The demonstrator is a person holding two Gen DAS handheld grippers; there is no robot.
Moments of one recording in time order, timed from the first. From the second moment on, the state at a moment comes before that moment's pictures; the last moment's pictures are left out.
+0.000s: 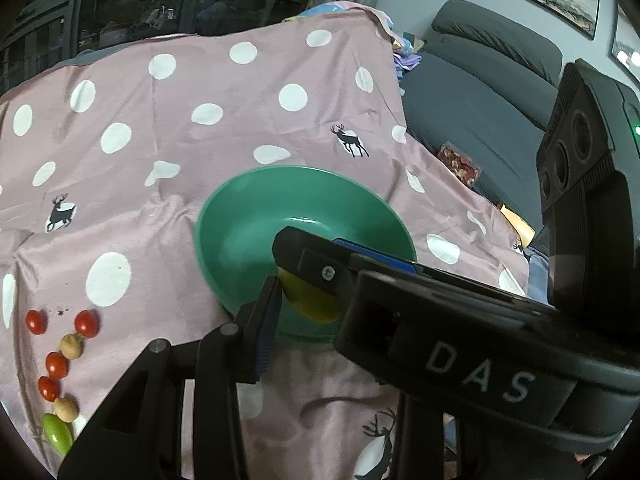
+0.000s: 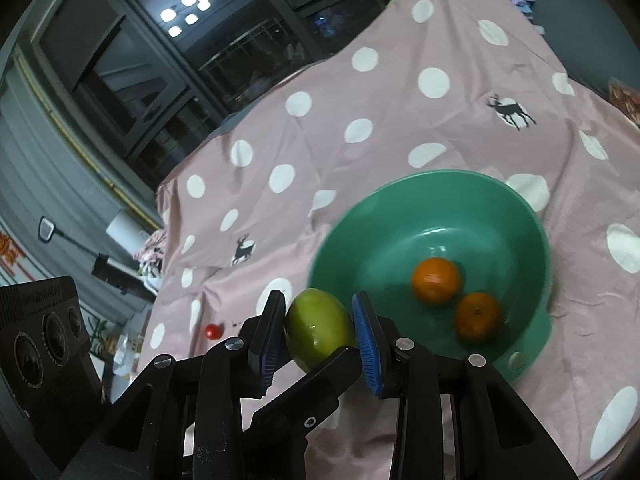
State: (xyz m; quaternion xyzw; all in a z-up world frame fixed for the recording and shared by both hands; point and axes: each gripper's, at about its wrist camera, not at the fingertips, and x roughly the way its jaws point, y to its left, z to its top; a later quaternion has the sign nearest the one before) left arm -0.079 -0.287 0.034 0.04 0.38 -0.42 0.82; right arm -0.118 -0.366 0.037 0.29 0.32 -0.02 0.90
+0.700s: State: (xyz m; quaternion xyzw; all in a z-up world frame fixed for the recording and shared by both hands) left arm -0.061 -0.321 0.011 0.04 0.42 -0.44 0.79; right arm -0.111 -0.405 0.012 0.34 0.34 -0.07 0.87
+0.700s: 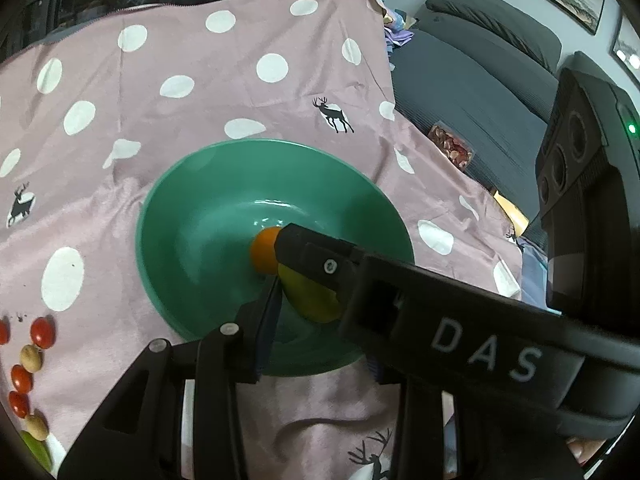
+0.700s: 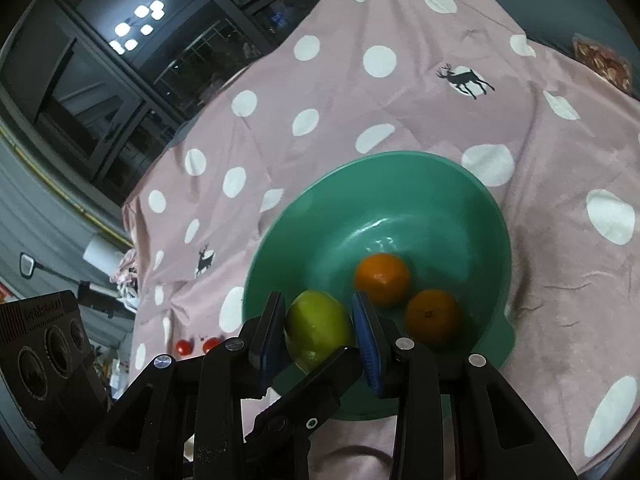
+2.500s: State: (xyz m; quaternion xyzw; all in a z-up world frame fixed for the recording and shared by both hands) left arm -0.054 -0.267 0.028 0.01 0.40 -0.38 0.83; right arm -0.112 -0.404 0.014 0.32 0.35 -0.12 0.87
